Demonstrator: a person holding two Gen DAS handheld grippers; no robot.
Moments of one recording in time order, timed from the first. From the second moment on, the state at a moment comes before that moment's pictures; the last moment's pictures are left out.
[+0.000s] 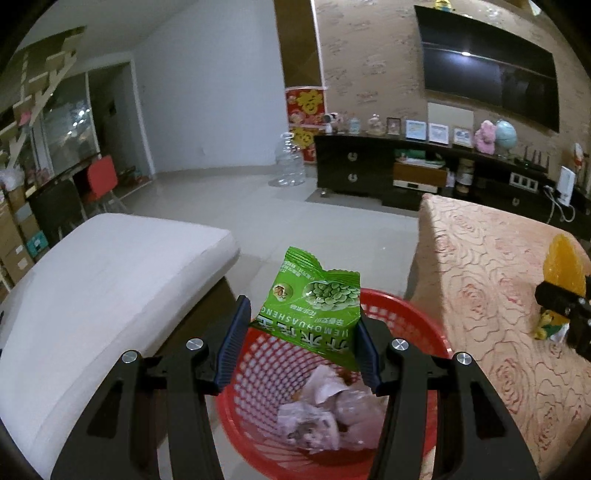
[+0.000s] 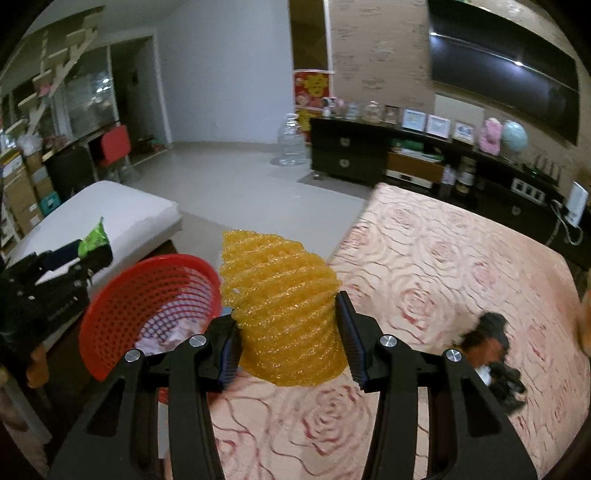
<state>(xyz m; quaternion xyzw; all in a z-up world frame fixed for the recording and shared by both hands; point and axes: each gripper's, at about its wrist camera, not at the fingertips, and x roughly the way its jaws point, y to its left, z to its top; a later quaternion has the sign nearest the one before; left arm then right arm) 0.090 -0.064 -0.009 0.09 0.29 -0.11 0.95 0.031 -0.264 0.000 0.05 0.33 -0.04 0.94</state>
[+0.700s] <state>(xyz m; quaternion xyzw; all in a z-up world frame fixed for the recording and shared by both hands) 0.103 -0.046 -0.029 0.11 0.32 -0.09 0.94 0.078 -0.209 -0.003 0.05 0.35 0.06 0.93</state>
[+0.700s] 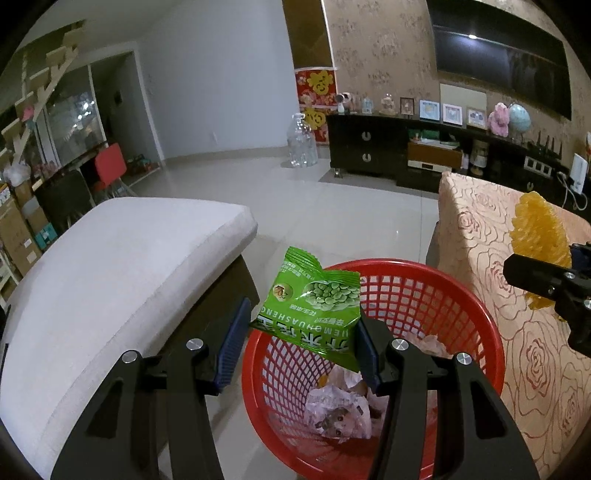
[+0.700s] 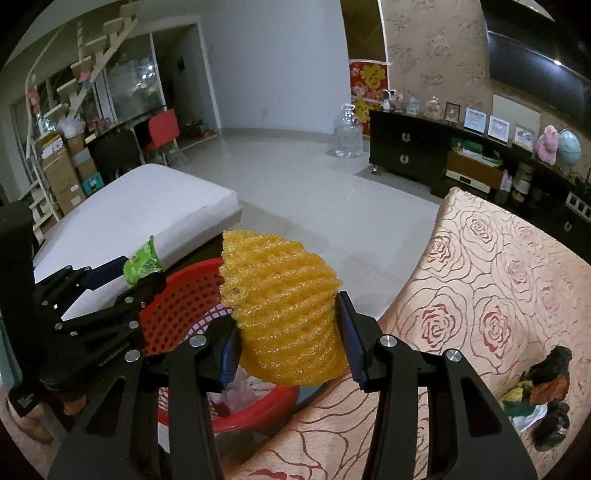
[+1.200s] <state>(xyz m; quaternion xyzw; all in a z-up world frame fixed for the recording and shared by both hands) 0.113 -0.044 -0.046 0.12 0.35 -0.09 0.92 0.093 -0.183 -0.016 0.05 0.37 0.10 0.92</state>
